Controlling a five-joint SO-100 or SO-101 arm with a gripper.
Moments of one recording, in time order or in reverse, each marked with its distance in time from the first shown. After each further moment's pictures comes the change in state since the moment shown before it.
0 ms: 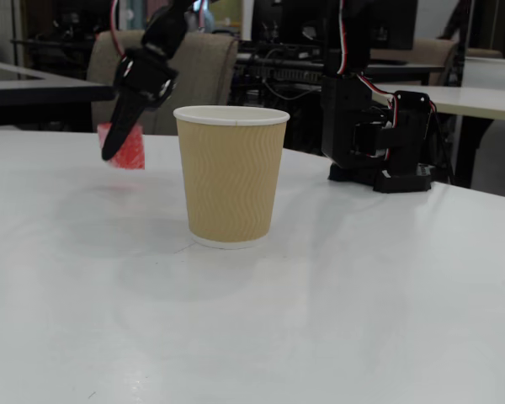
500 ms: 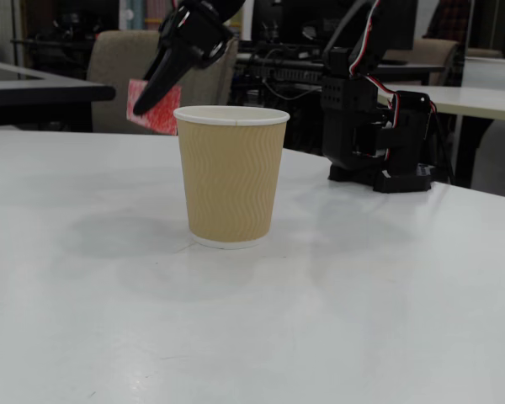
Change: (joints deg) arm -11.2 28.4 15.0 1.6 6.1
